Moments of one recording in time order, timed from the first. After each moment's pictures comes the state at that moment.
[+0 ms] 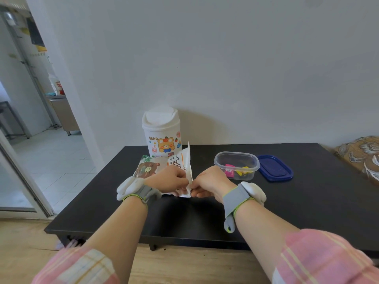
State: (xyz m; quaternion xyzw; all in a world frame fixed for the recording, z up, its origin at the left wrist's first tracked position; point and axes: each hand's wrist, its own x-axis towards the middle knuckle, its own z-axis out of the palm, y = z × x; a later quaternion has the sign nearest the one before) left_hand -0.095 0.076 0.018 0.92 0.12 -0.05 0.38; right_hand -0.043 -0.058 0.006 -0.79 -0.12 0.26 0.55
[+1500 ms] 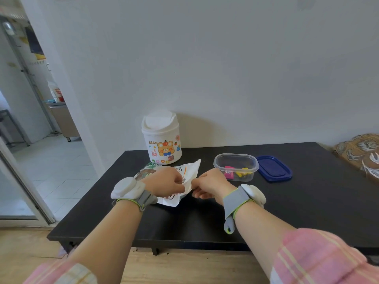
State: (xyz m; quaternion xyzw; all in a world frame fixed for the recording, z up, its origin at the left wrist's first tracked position) left_hand -0.106 0.082 0.036 0.99 0.08 -0.06 0.14; right_hand -0.046 -0.061 0.009 -0.80 -0.11 0.24 0.54
